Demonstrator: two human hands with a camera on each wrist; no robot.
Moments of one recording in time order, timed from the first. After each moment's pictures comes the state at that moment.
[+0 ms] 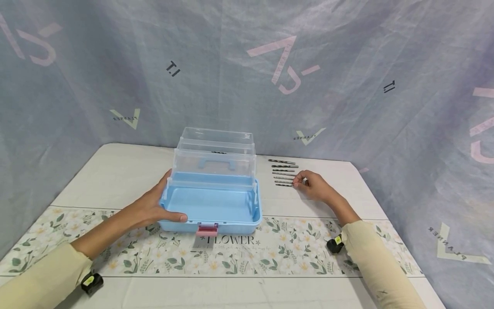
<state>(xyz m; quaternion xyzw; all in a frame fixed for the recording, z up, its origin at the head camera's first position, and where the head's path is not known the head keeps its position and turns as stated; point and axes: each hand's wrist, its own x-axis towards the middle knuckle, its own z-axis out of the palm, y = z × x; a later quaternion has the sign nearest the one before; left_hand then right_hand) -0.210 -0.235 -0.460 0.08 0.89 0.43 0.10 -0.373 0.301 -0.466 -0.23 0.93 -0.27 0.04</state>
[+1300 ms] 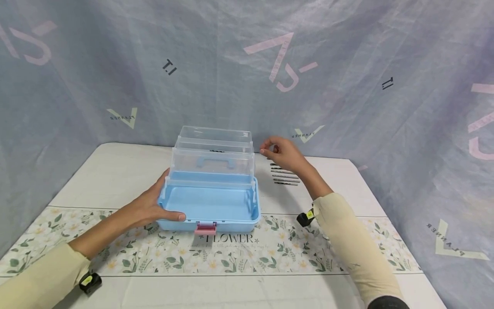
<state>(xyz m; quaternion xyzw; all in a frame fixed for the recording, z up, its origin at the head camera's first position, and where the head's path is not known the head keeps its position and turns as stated) -0.212 -0.235 -0.456 0.08 0.91 0.40 0.10 -0.381 0.183 -0.377 -0.30 0.89 -0.34 -0.04</state>
